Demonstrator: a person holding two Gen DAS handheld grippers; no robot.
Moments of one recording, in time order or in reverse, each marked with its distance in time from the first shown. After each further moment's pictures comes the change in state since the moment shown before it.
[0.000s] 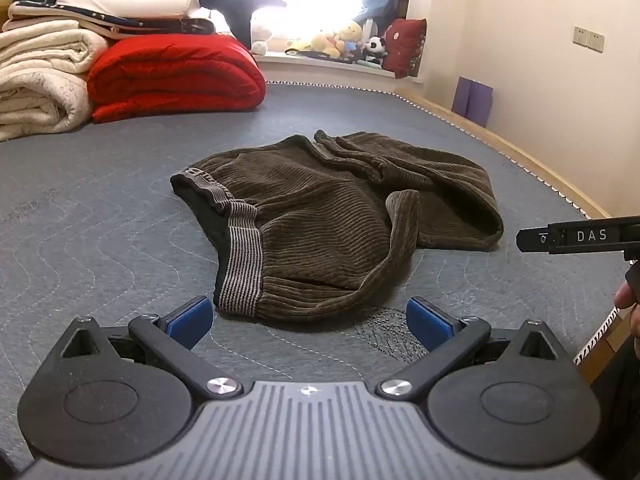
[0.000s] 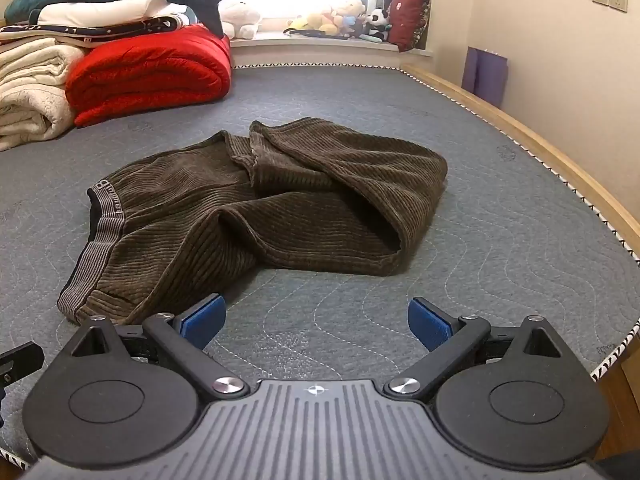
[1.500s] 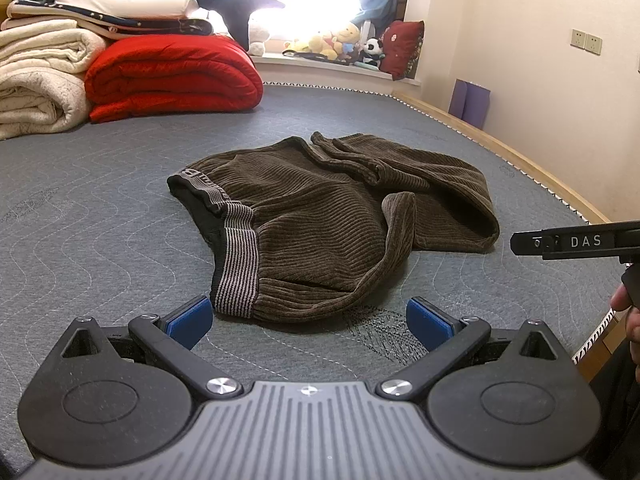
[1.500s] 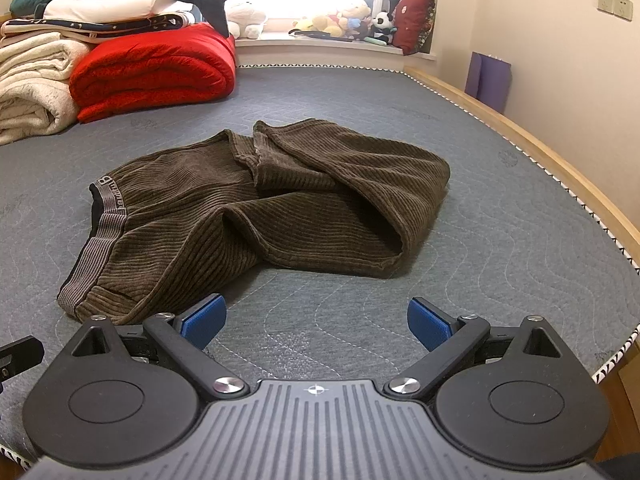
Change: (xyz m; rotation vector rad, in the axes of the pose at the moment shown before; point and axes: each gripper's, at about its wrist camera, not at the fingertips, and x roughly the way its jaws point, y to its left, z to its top) left arm -0.002 0.000 -0.002 -0.006 -0.005 -0.013; right arm -0.003 0.001 0.001 -0.007 -0.009 0.005
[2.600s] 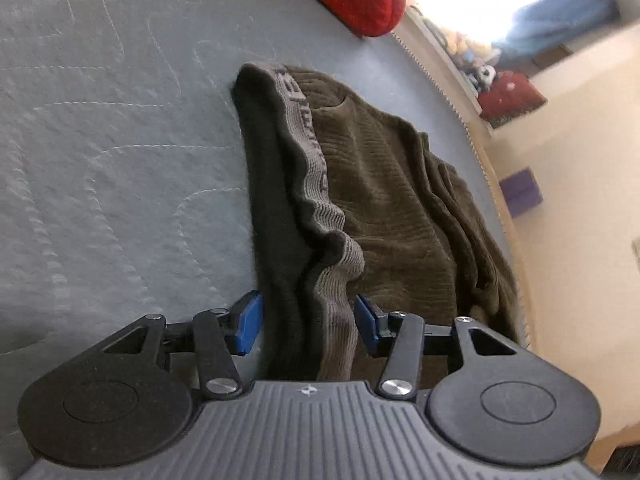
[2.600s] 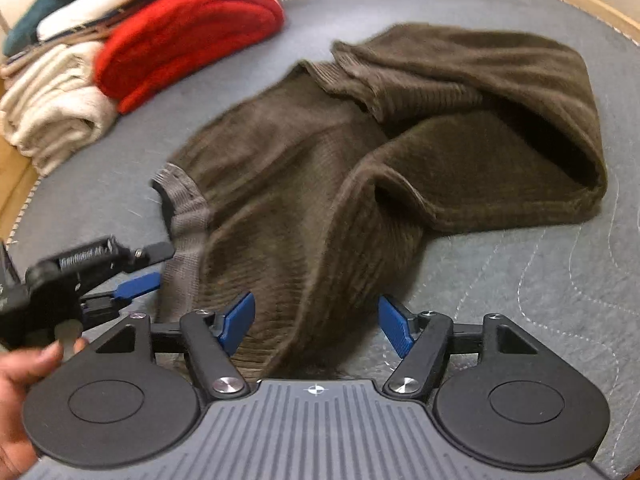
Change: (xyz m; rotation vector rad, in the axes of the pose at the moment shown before) left arm 0.211 0.170 0.058 -0.690 0.228 -0.212; right arm 0.120 0.066 0.028 0.226 0.305 0.271
